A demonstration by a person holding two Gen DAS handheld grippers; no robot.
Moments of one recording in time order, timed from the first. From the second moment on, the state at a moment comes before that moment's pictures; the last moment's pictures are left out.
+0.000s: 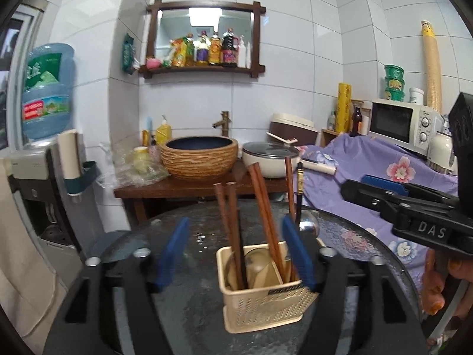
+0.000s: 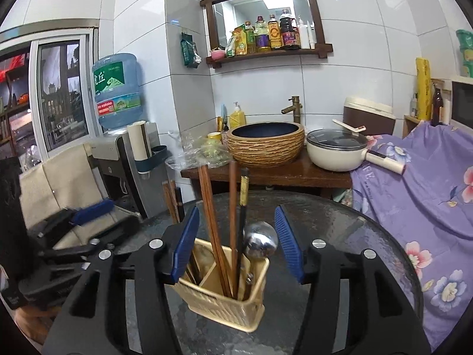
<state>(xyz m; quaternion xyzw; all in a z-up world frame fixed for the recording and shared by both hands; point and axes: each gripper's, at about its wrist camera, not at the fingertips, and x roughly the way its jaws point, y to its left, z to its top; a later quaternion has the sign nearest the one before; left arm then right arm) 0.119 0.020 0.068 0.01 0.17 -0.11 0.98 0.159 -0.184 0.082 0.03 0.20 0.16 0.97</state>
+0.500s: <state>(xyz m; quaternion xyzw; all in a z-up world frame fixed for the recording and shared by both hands) 0.028 0.034 -0.021 0.04 0.28 -0.01 0.96 0.046 -0.174 -0.032 -0.01 0.32 0.09 0.94</state>
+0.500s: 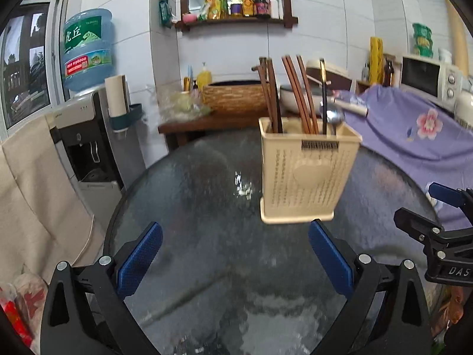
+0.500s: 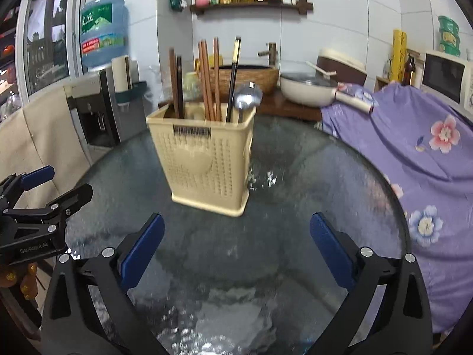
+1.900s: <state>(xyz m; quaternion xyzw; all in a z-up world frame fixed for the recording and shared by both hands) -0.004 0.026 -0.055 0.05 0.33 -0.01 0.94 0.014 -0.157 -0.057 -0.08 0.35 0.03 0.93</state>
